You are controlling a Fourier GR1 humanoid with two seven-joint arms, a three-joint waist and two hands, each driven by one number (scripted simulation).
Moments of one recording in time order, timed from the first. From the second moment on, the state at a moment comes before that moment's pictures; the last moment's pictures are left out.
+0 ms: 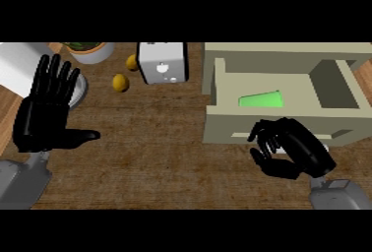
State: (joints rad) left arm -0.27 0.55 -0.24 -1.48 0.84 0.19 -0.35; right arm -0.16 -0.31 0.21 -1.64 0.62 0.22 -0.15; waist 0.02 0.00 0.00
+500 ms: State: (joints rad) left arm -0.14 0.56 -0.13 -1.49 0.84 0.04 -0.36; right arm -0.33 -0.24 0.22 -1.22 0.79 0.10 -0.24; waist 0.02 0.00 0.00
